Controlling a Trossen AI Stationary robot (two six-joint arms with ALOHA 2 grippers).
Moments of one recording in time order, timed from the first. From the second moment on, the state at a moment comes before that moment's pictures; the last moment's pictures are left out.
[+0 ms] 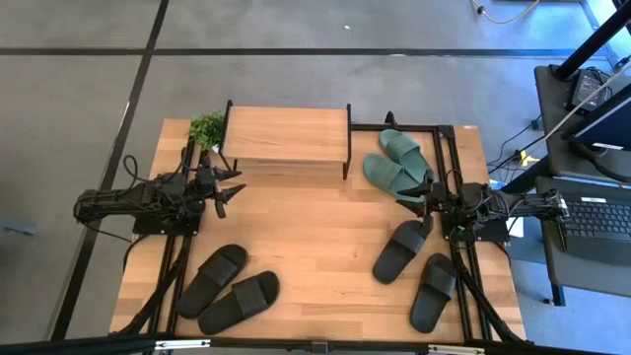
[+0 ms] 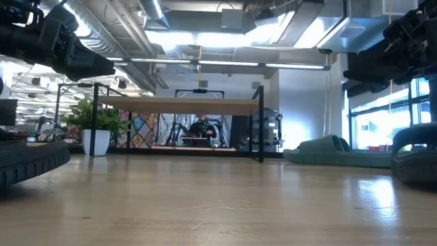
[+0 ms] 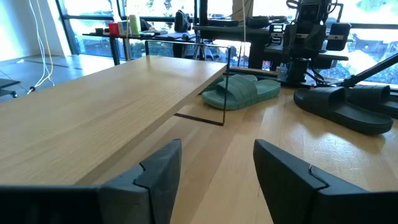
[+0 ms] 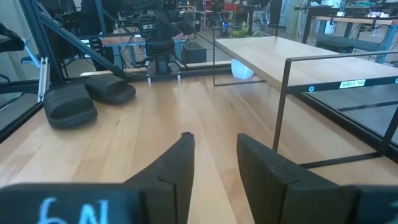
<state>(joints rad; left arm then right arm) 0.06 0.00 0.14 -0.26 -0.35 -0.07 0.08 0.00 0.07 -0.16 0.24 0.07</state>
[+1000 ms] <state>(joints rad) 0.06 0.00 0.14 -0.25 -0.36 -0.08 0.08 0.00 0.07 -0.12 0.25 0.01</state>
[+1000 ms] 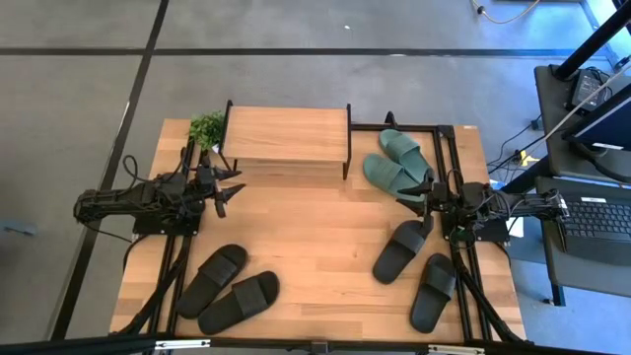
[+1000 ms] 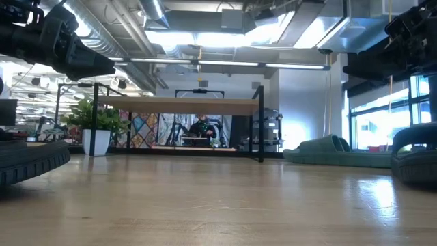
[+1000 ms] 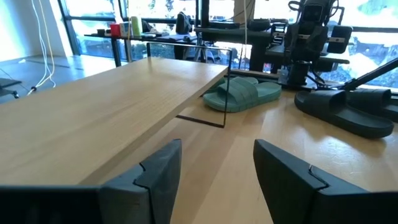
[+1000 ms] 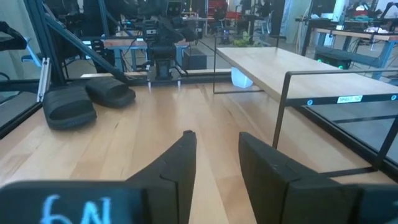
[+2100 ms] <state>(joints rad) 0.06 0.00 0.14 -0.22 -0.35 -0.12 0.07 0.00 0.07 -0.13 0.25 0.01</state>
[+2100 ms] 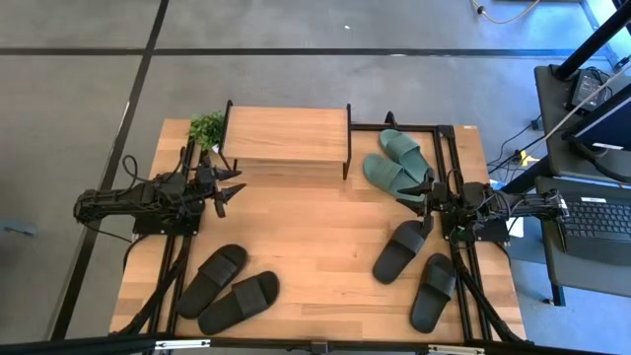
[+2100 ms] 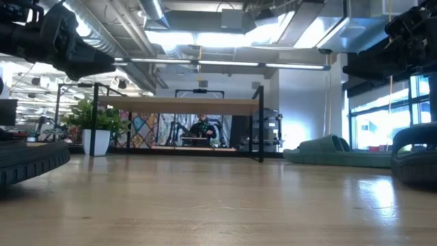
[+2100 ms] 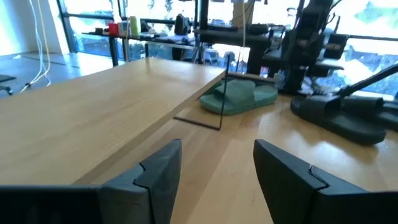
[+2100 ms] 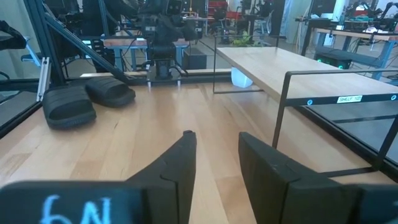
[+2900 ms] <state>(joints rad) -0.02 0.19 0.26 0.08 0.00 0.08 0.07 0.00 0.07 -0.13 0.24 -0.01</state>
